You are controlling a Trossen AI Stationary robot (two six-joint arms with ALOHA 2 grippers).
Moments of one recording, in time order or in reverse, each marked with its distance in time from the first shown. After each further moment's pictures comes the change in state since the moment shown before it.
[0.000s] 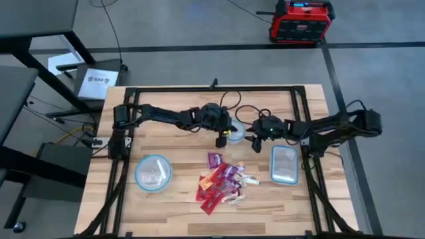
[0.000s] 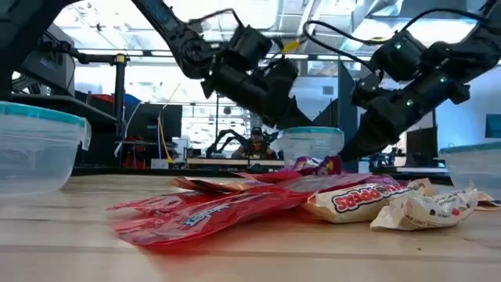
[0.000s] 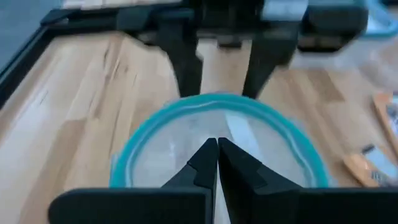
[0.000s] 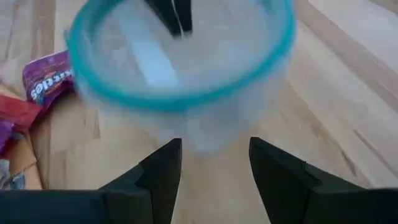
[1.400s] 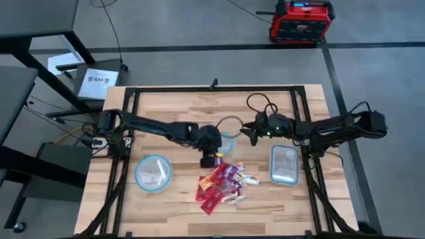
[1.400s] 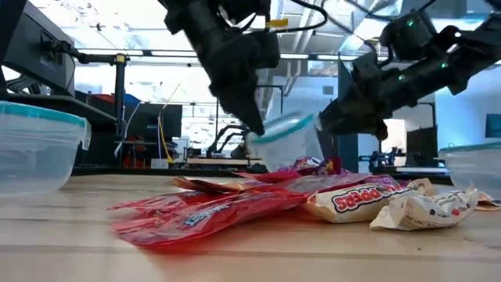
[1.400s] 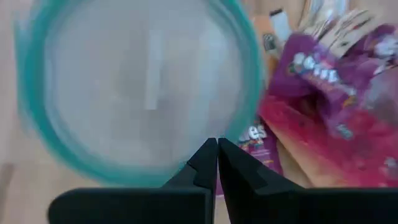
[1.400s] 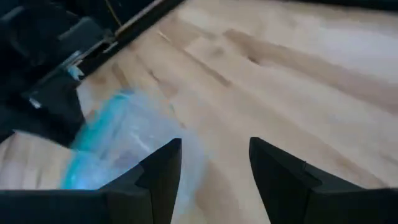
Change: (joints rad) left arm -0.247 -0.211 0.022 -0.626 -0.320 -0.226; right arm 0.012 -0.081 0.001 0.117 0.009 0.405
